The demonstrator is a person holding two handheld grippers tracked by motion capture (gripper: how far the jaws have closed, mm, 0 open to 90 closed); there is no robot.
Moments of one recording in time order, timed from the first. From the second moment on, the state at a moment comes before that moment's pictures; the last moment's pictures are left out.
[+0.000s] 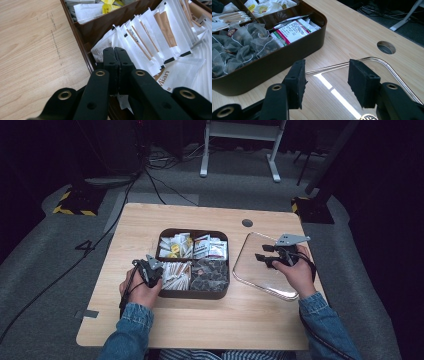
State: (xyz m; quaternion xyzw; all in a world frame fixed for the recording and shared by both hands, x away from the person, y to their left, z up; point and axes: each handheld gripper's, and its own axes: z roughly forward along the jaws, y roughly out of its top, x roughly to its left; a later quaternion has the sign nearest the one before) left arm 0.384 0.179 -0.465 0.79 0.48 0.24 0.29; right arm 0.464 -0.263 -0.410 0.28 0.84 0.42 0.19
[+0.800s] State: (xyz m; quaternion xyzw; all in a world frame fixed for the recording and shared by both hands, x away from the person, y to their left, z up) left arm 0.368 0.201 -0.438 0.74 0.45 0.19 0.46; right arm 0.466 -0.269 -0.409 0.29 0.83 0.43 0.19
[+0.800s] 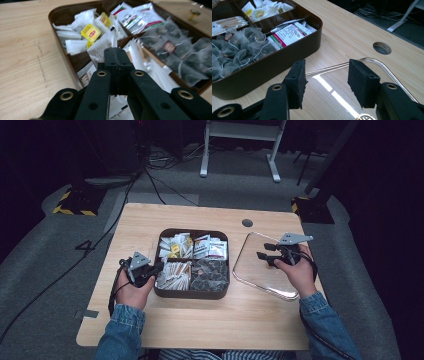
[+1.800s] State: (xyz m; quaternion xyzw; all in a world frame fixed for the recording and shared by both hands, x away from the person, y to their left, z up) left arm 0.344 0.178 -0.409 0.75 0.37 0.15 0.54; right arm 0.466 -0.275 -0.406 0.30 0.82 0.45 0.19
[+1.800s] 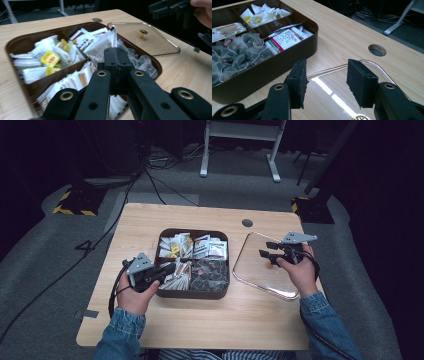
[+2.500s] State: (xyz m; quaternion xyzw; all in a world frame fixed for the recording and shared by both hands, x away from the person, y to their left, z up) left arm 0.330 0.125 -0.412 0.79 0.29 0.08 0.54; right arm 0.466 -0.275 -0.406 0.30 0.82 0.45 0.19
